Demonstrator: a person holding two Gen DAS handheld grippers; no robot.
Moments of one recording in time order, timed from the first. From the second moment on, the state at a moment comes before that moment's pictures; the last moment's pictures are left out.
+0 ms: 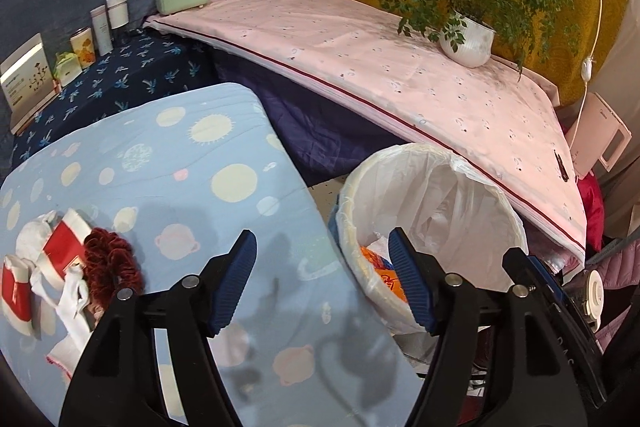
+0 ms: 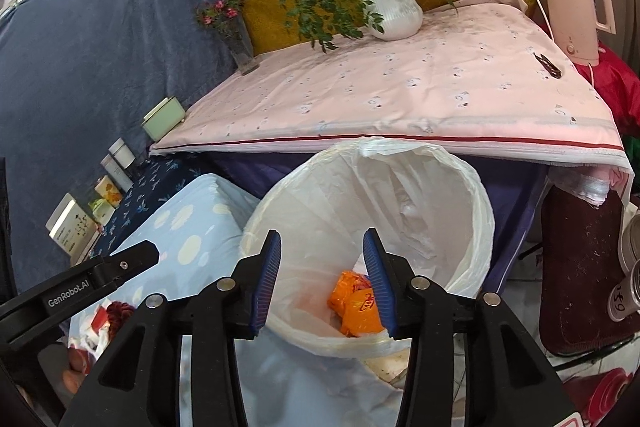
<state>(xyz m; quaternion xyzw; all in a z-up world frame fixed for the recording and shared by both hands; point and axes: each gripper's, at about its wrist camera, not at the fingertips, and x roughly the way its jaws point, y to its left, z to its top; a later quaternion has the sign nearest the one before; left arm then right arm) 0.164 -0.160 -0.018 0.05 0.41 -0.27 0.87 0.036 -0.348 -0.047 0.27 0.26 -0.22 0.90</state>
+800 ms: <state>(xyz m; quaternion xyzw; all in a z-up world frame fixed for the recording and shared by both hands) 0.167 -0.025 -0.011 -0.02 0.41 -0.18 0.89 0.058 -0.243 -0.009 0.20 0.28 -0.14 0.93</state>
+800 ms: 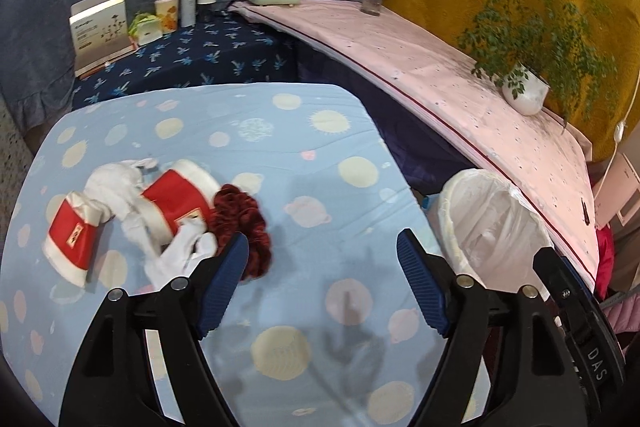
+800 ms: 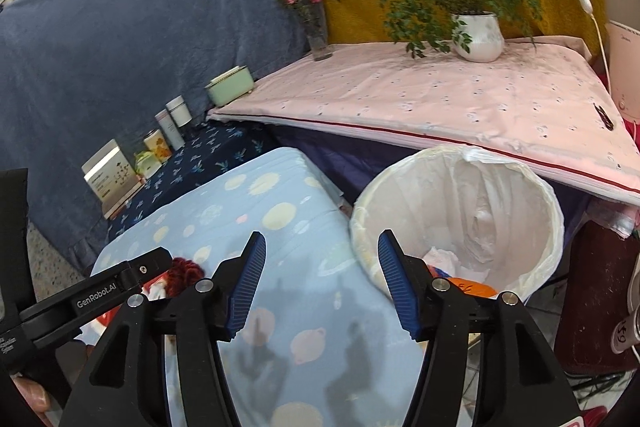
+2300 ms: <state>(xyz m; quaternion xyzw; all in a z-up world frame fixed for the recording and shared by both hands) 0.199 0.209 -0.098 -0.14 0.48 0.00 0.86 0.135 -0.004 -0.082 0.05 0.41 0.06 0.91</state>
